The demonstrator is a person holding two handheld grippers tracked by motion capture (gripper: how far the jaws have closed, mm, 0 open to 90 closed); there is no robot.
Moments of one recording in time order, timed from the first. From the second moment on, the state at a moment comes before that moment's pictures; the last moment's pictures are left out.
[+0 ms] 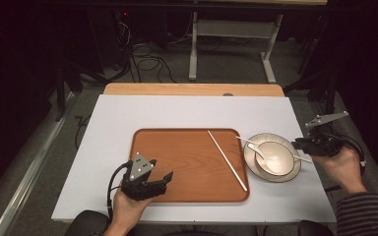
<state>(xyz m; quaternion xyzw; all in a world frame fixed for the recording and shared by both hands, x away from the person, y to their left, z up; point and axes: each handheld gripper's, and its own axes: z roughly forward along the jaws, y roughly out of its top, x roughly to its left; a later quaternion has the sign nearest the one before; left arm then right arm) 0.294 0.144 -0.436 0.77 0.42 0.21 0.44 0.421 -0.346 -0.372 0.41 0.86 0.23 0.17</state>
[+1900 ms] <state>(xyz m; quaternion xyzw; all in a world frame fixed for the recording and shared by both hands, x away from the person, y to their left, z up) 0.287 0.152 -0.438 0.76 0.44 0.21 0.43 0.445 -0.354 -0.421 0.41 0.89 0.15 0.10</state>
